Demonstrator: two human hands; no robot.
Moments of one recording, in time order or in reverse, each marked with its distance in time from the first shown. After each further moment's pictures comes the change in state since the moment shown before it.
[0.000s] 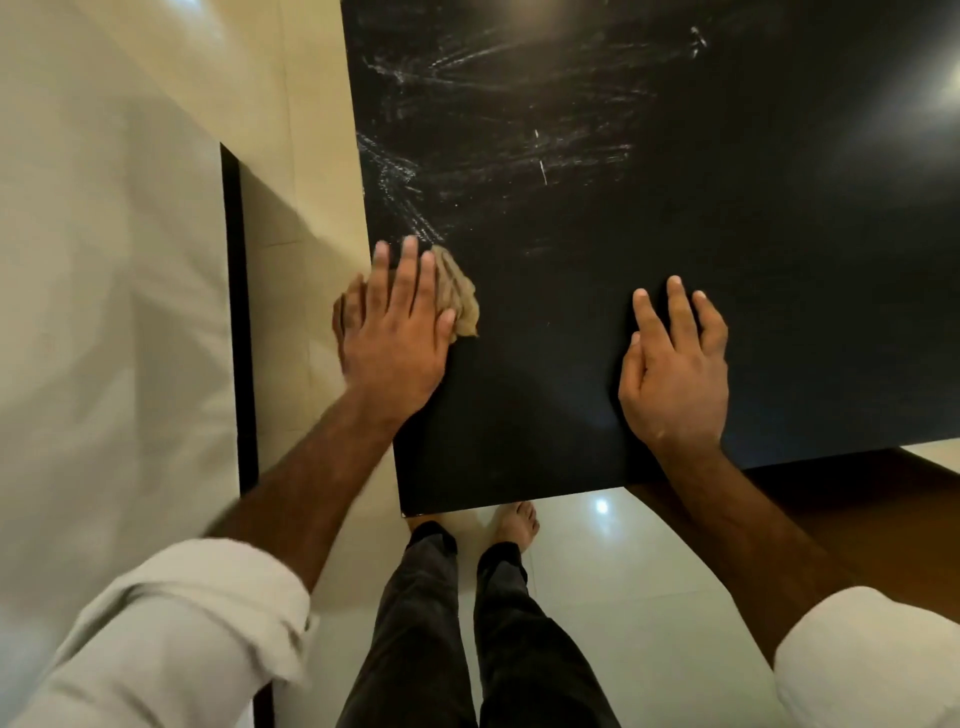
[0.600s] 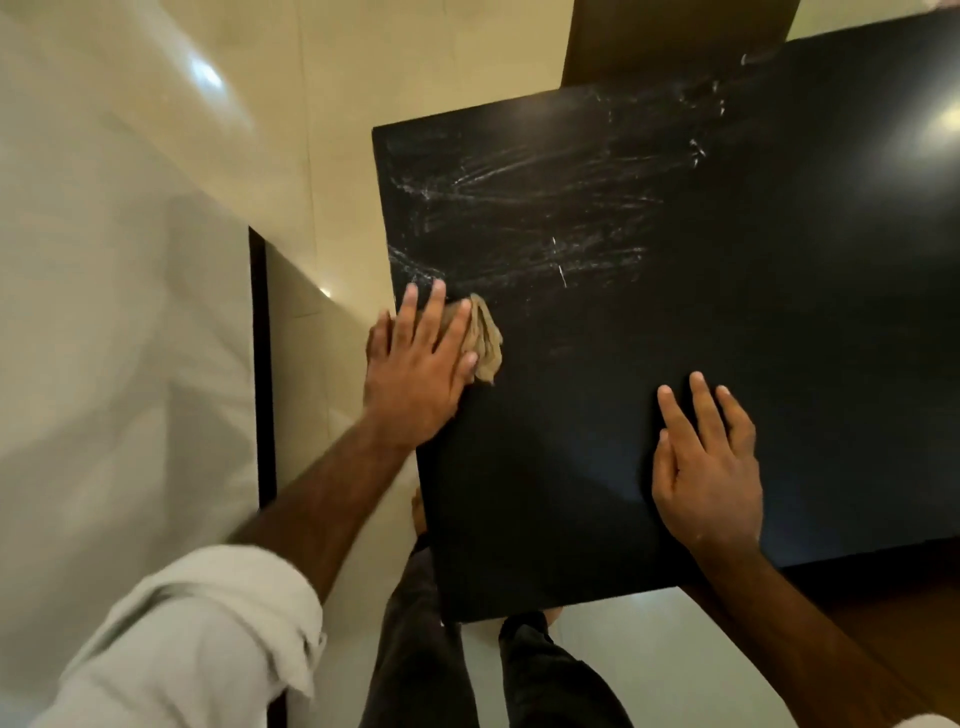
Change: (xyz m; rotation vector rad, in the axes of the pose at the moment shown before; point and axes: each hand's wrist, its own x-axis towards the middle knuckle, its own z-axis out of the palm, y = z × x) left_hand 0.082 -0.032 -0.026 0.039 -0.030 0.150; right_hand 0.005 0.001 -0.002 0.020 -0.026 0.000
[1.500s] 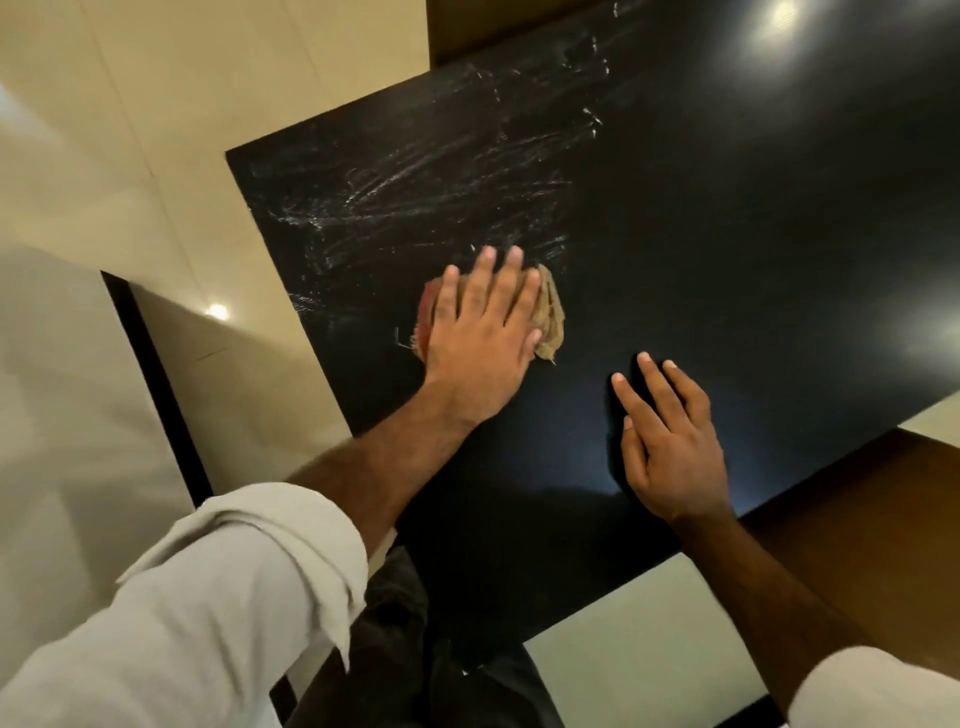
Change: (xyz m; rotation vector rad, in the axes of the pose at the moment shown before) left_hand 0.098 0.097 -0.017 0.004 -0.028 0.453; right_hand 0.002 -0.004 0.001 0.015 0.002 0.045
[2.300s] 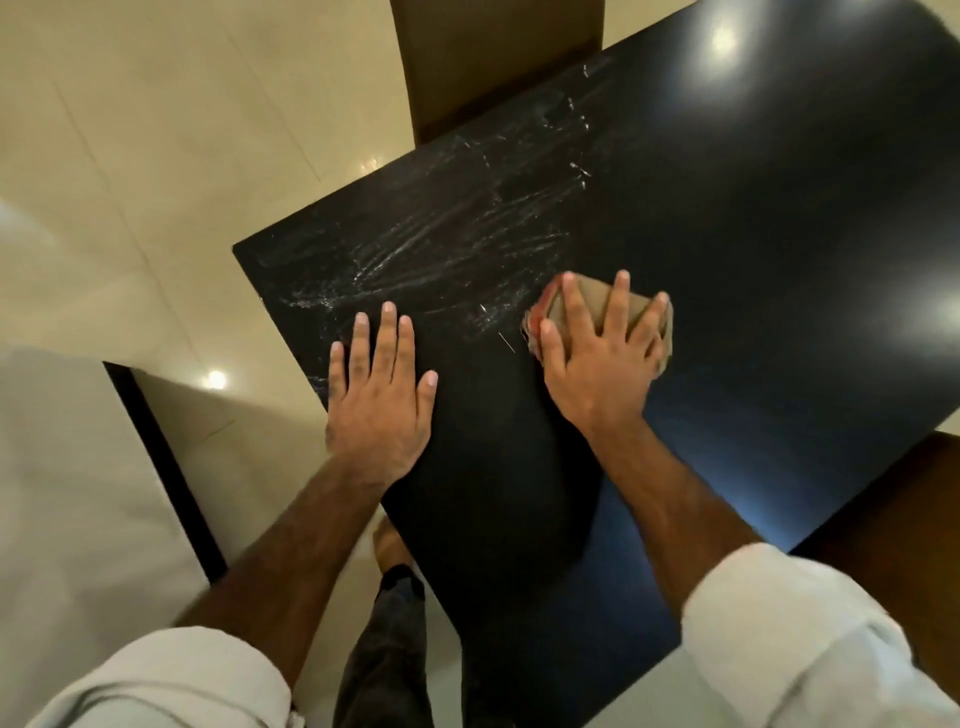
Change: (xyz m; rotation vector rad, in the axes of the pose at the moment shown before) left_hand -0.026 -0.124 0.014 -0.090 -0.014 -0.256; right_hand 0.163 -0.105 0.018 -0.024 0.047 0.461
